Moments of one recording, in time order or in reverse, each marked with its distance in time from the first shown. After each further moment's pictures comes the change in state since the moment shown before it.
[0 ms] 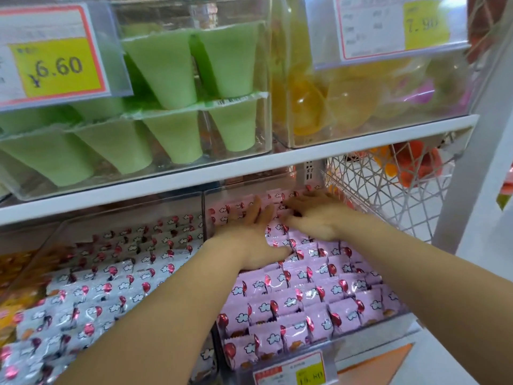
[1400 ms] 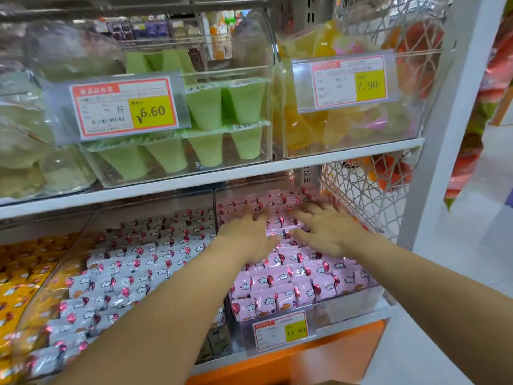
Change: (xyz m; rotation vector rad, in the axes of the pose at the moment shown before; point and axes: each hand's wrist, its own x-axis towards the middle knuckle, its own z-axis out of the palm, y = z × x) left_hand -0.048 0.015 -0.006 0.061 0.087 -0.040; right_hand -0.063 -0.003 0.003 -0.033 0.066 -0.030
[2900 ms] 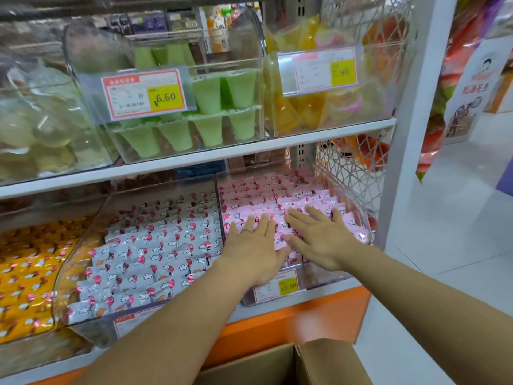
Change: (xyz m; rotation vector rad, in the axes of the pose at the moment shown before) left_hand -0.073 0.027 0.031 0.089 -0.052 0.085; right_hand -0.068 -0.026 0.023 0.039 -0.040 -0.023
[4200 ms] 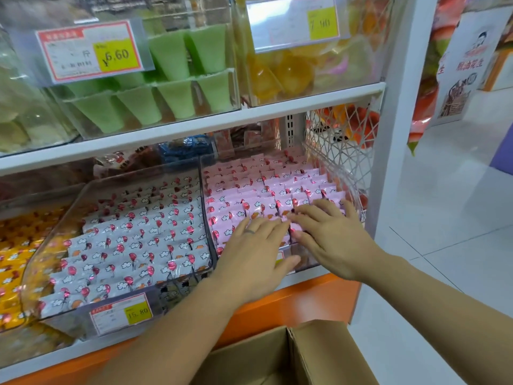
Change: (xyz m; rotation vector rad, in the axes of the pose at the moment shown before) left_hand -0.015 0.018 0.039 -0.069 0.340 0.214; right_hand -0.037 0.019 0.033 -0.025 0.312 -0.064
